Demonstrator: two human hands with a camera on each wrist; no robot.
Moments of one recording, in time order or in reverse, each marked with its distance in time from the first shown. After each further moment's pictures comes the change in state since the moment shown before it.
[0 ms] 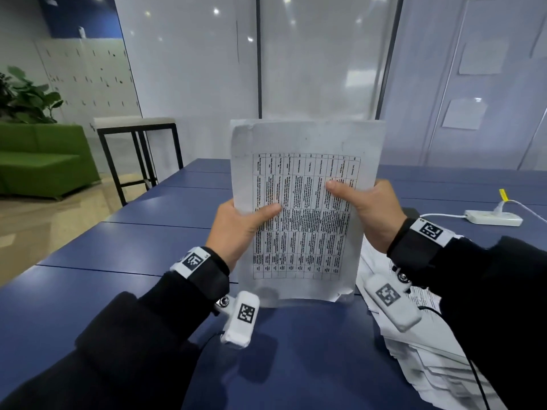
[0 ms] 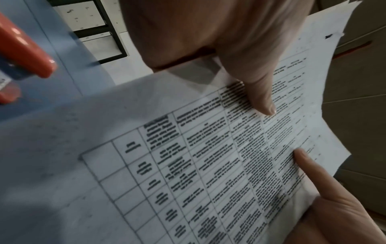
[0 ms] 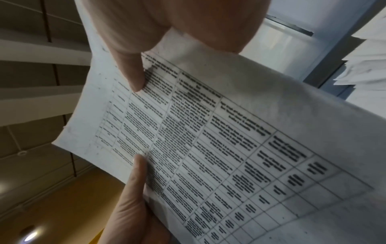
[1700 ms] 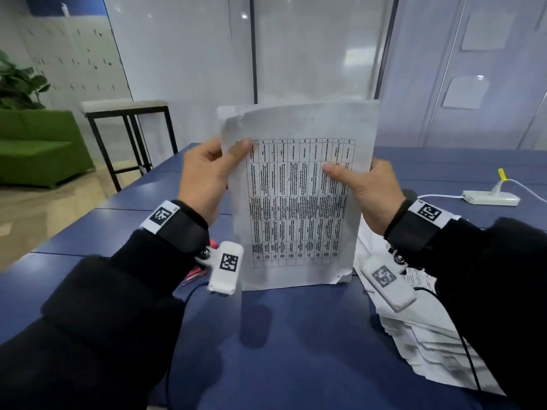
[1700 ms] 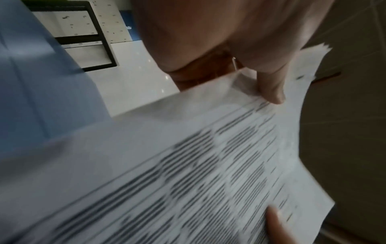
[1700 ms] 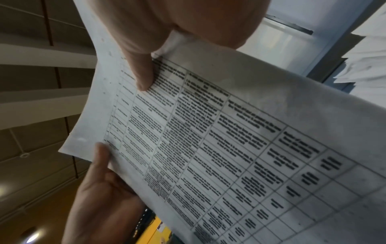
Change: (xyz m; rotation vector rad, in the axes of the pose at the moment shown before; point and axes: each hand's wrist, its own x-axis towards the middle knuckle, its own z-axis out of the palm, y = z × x) left_hand 0.018 0.045 -0.016 -0.132 0.028 0.155; right_hand 0.000 0.009 -0.004 0.019 0.017 -0.025
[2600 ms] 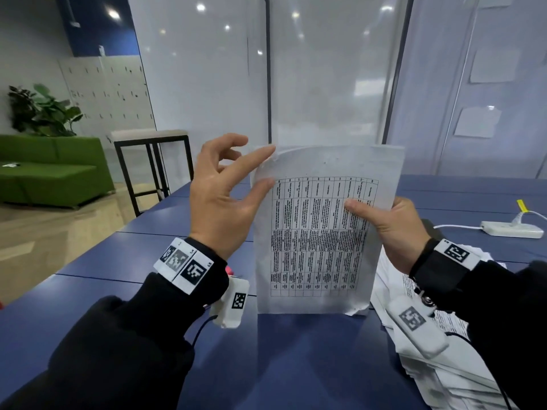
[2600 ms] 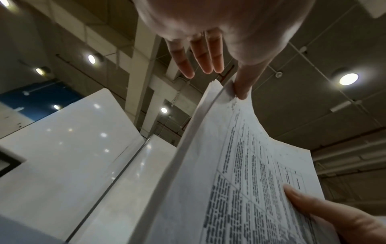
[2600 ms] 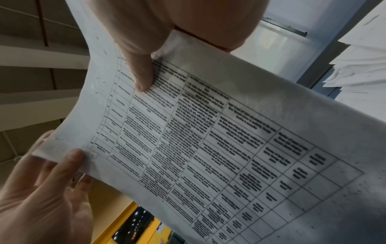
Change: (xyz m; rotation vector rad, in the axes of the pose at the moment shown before) left_hand -0.012 0.023 -0.006 0.726 0.193 0.759; right_hand -0.003 0.001 -0.009 0.045 -0.002 -0.004
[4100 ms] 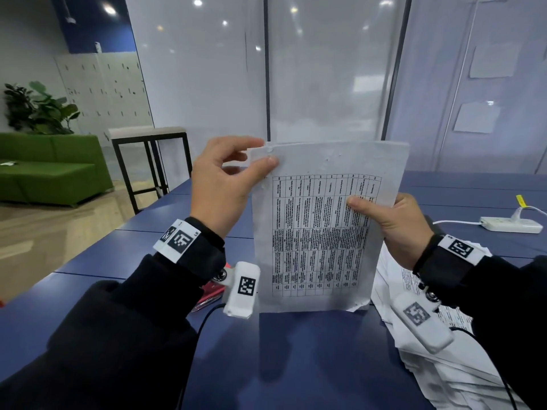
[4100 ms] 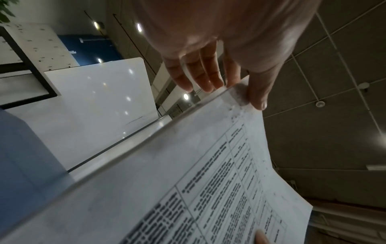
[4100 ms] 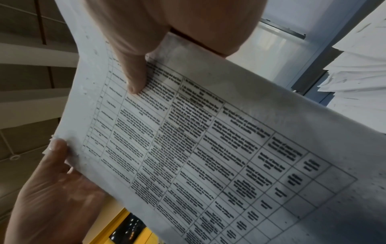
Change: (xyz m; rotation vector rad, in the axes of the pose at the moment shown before) left_hand 0.020 -0.002 0.007 -0.421 -0.063 -0.454; right_hand -0.001 -0.001 -0.007 0.032 -0.044 0.019
